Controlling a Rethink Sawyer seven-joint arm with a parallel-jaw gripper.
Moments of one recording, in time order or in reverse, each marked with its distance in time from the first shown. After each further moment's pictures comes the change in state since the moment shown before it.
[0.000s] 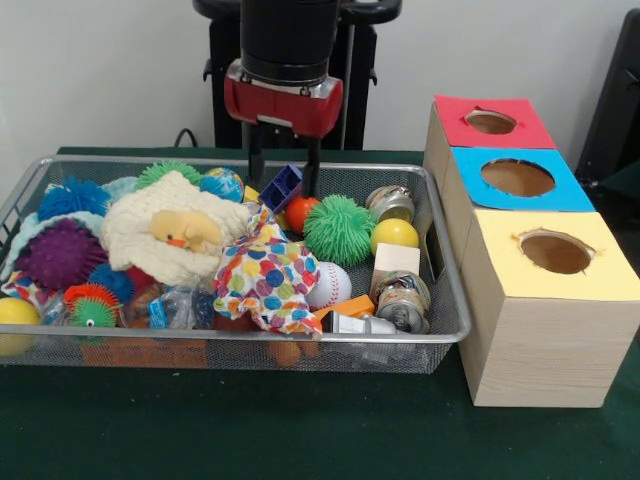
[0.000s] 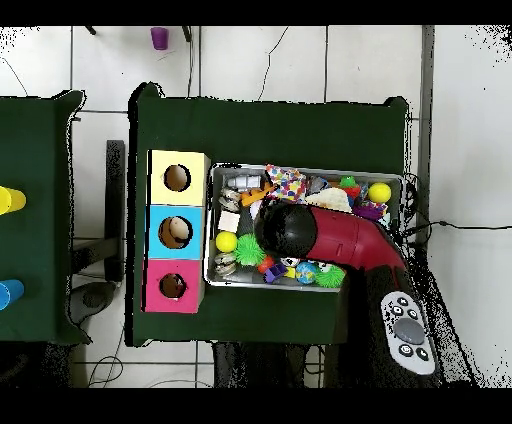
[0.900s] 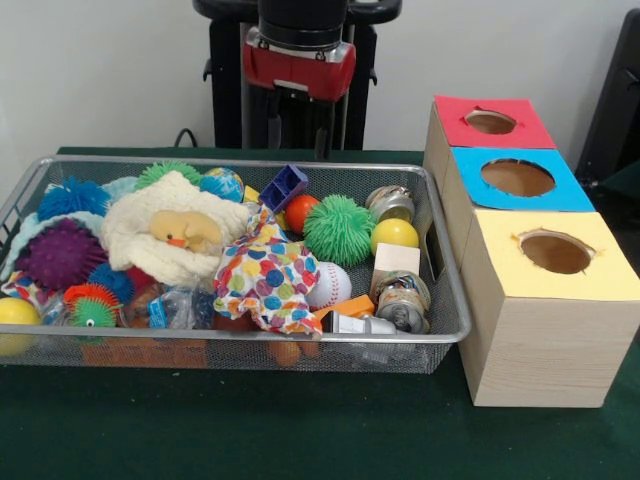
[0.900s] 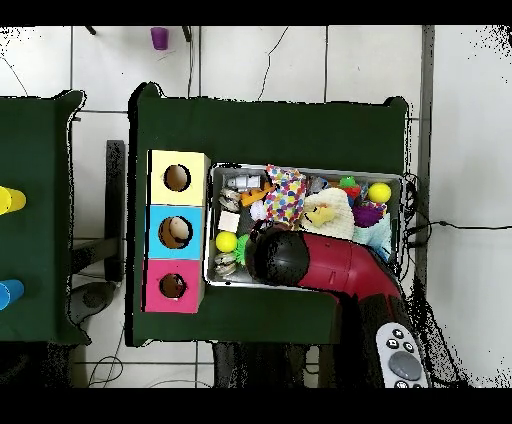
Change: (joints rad) arm 0.003 -0.094 0.000 0.155 0.001 -0.026 0.000
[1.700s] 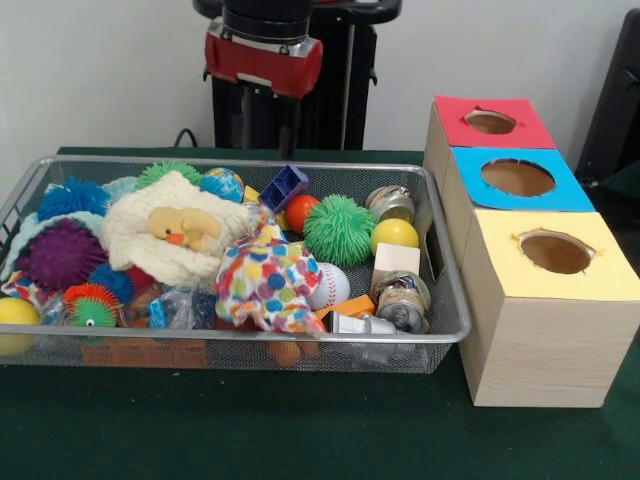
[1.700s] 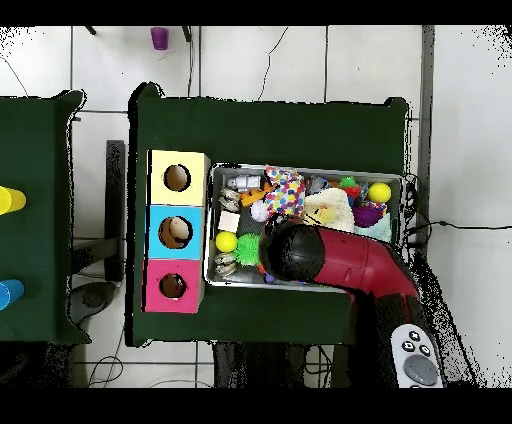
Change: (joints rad) arm -0.013 0.000 -0.024 -0.048 -0.019 0.014 0.000
